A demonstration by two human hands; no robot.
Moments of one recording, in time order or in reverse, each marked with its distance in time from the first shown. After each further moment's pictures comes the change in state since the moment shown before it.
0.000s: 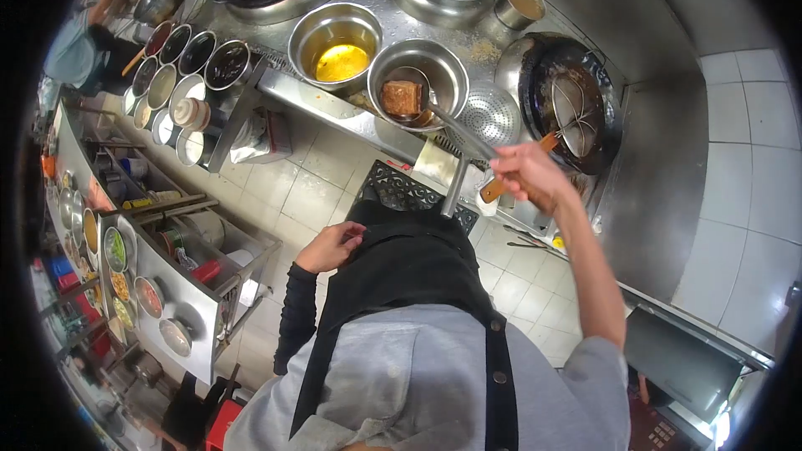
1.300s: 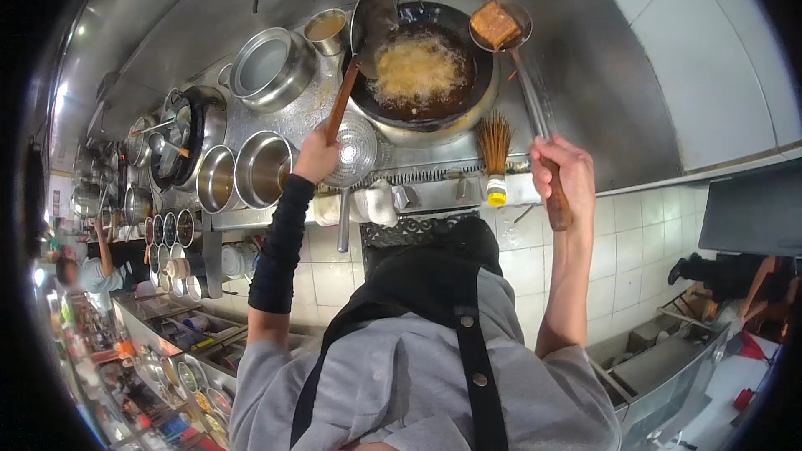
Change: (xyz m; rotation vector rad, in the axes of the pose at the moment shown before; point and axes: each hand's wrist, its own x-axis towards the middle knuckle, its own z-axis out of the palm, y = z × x) left_hand 0.291 0.279 0.197 0.710 0.238 0.434; right_hand -0.190 0.281 -0.276 1.054 0.675 -0.596
